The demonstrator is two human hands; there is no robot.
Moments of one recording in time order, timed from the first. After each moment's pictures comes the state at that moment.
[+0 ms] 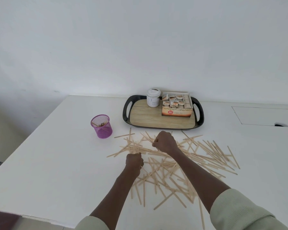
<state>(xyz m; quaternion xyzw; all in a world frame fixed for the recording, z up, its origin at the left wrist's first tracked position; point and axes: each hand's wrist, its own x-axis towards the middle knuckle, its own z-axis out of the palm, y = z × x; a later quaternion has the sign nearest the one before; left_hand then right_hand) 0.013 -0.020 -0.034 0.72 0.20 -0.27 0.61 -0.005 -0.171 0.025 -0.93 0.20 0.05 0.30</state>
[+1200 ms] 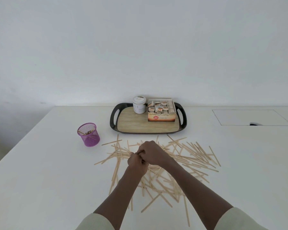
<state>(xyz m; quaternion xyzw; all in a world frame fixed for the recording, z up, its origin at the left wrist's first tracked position) -0.023 -0.082 0.002 0.36 0.30 -0.27 0.84 -0.060 -0.163 0.059 -0.95 0.02 0.03 0.30</state>
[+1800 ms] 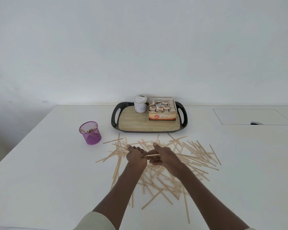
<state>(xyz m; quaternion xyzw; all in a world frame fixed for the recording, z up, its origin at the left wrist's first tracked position) -0.019 -0.085 0.016 0.35 0.30 -0.21 0.86 -0.099 -0.189 0.027 -0.66 0.24 0.04 0.71</state>
